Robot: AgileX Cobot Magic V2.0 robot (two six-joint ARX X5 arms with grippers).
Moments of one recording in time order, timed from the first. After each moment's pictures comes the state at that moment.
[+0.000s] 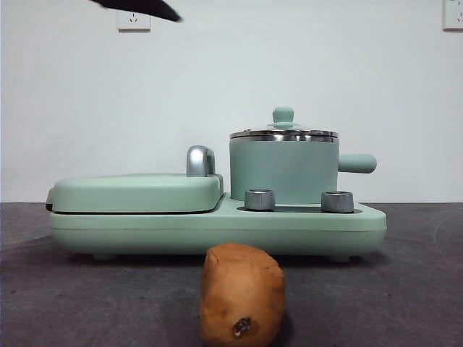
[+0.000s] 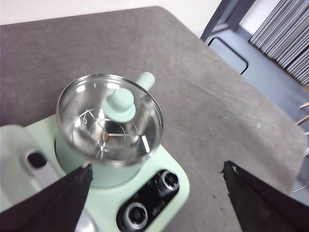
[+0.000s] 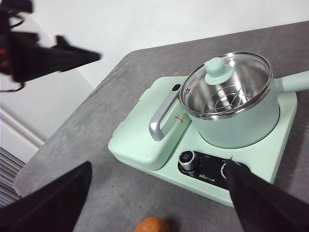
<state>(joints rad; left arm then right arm) -0.47 1.42 1.45 -0.52 0.47 -0.14 -0.03 0.58 0.86 -0.64 -0.79 0.27</state>
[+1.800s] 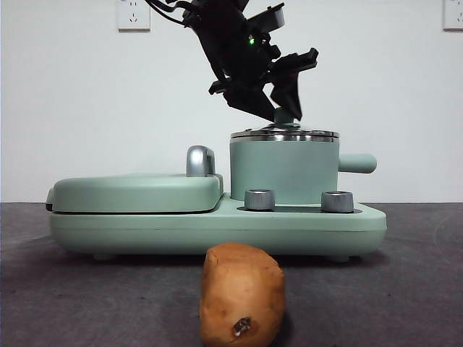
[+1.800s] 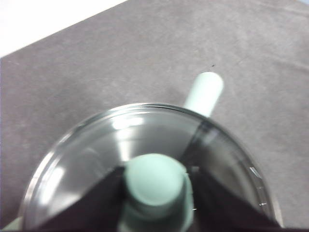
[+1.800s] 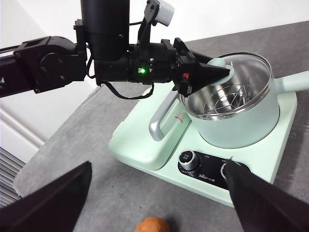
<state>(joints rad) -0.68 2.00 1.73 -0.26 0.06 0.05 -0.03 0.58 0.86 -0.64 -0.79 0.27</state>
